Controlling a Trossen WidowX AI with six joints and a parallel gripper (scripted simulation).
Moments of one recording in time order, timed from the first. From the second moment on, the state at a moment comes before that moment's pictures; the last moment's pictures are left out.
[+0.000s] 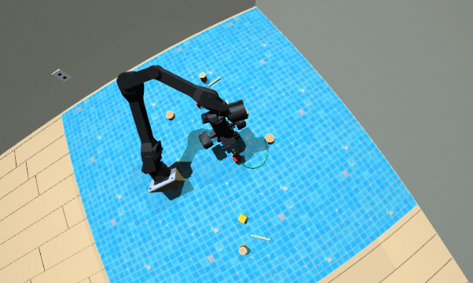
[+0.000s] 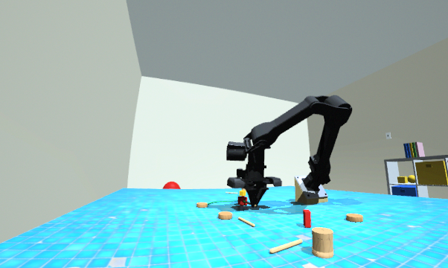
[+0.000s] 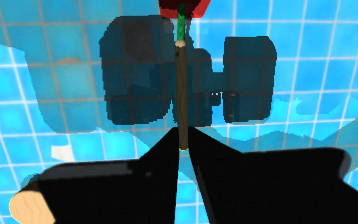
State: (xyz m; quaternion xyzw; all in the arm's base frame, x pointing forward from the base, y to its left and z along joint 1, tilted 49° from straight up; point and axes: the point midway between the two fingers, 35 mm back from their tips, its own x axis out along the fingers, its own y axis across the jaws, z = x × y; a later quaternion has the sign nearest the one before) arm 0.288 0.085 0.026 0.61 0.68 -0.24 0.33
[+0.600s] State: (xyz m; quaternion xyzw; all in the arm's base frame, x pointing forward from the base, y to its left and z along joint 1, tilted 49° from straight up) arm 0.280 0.098 0.039 0.61 0.68 -0.23 0.33
